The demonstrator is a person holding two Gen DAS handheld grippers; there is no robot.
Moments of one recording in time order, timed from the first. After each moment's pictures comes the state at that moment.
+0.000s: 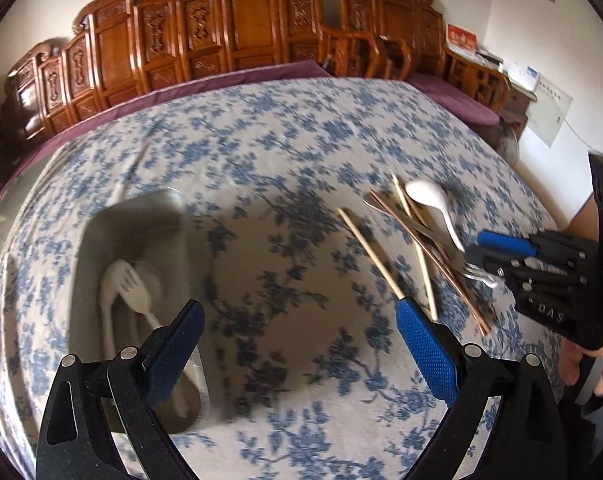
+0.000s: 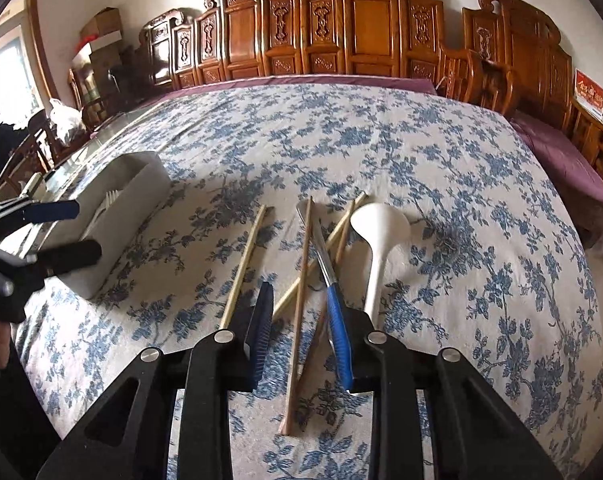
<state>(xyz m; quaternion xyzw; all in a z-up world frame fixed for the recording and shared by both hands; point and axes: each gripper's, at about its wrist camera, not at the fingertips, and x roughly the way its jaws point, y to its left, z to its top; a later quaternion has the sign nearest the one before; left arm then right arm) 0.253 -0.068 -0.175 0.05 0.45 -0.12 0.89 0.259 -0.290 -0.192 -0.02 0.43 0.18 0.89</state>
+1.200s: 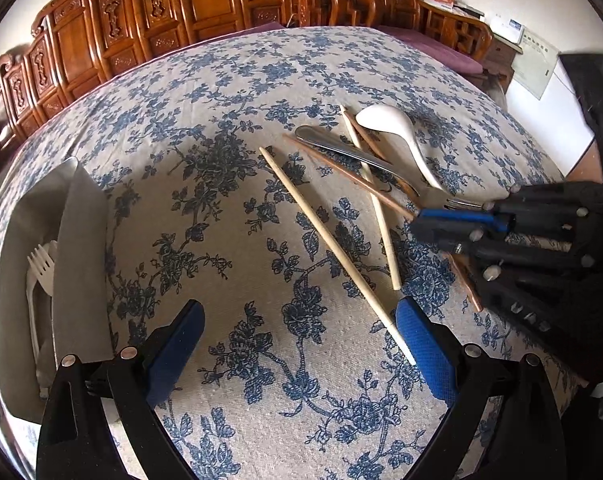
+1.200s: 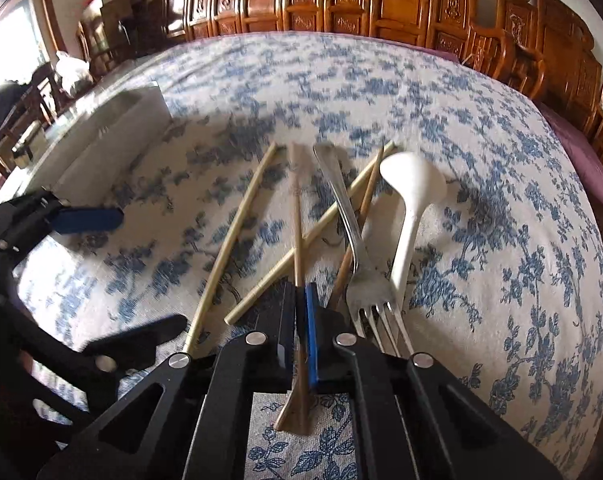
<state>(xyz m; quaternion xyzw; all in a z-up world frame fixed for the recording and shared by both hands) 0.255 -0.130 -0.233 0.09 0.49 -0.15 0.85 0.264 -0.274 -0.223 -0.07 0.48 0.20 0.85</state>
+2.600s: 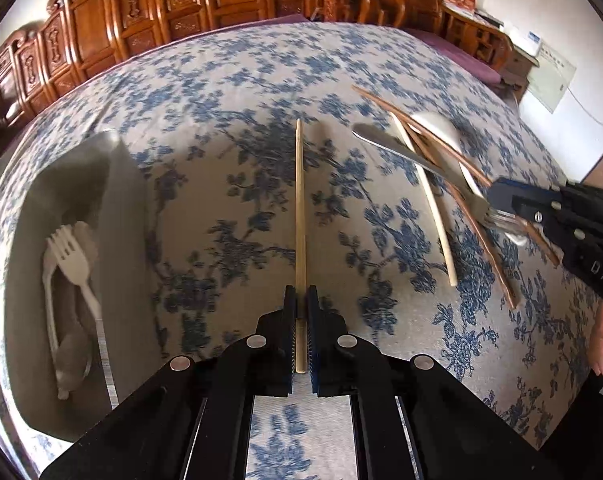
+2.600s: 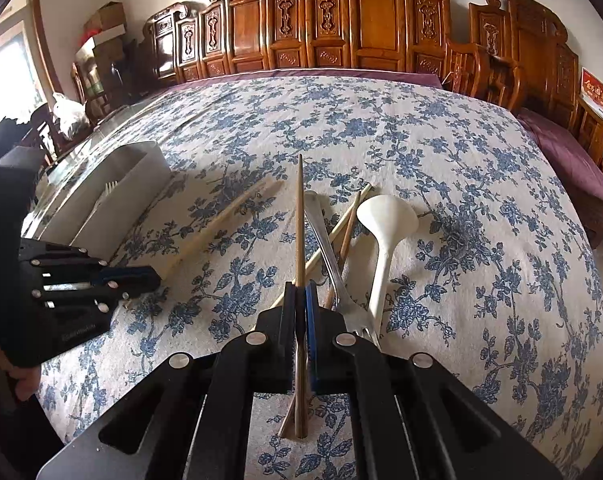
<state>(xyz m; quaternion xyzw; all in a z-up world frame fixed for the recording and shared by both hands) 0.266 -0.084 -0.229 0.06 0.50 -0.12 0.85 0.261 -0.288 -0.198 -0.03 0.43 0.19 0.88</state>
